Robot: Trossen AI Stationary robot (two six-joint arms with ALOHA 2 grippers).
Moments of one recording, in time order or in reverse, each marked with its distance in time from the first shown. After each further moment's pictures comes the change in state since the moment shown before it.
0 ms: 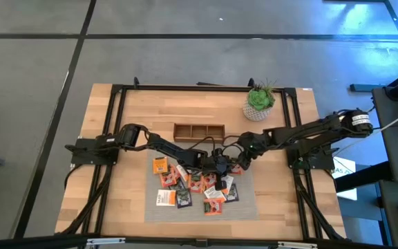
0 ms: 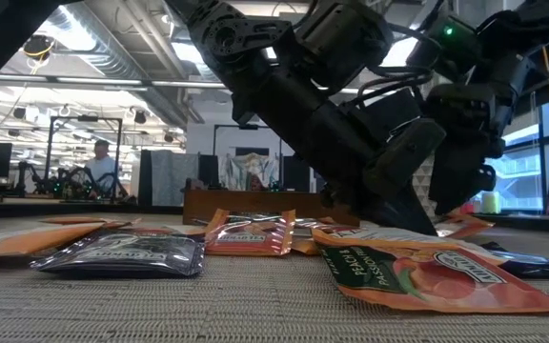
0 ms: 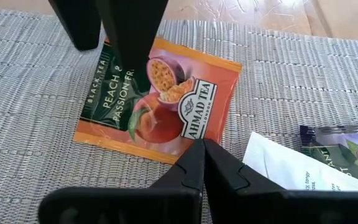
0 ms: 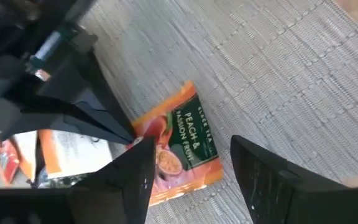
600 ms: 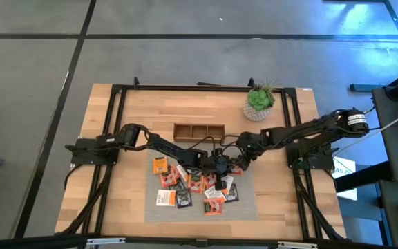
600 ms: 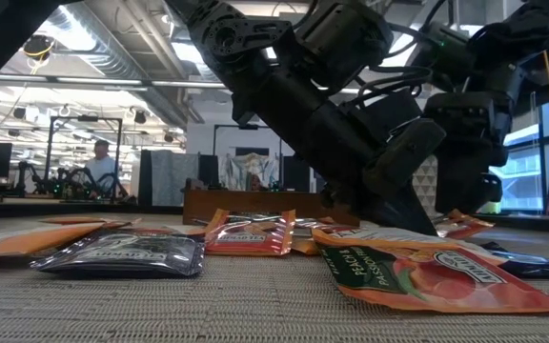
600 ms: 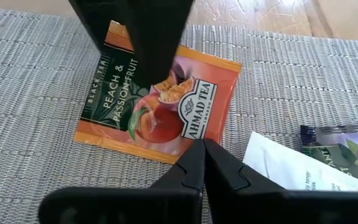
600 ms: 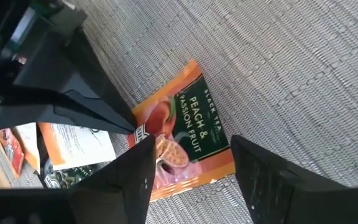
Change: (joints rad) left arm 0.000 0.000 0.000 0.000 0.001 0.001; right arm -0.022 0.048 0.000 0.013 -0.094 0.046
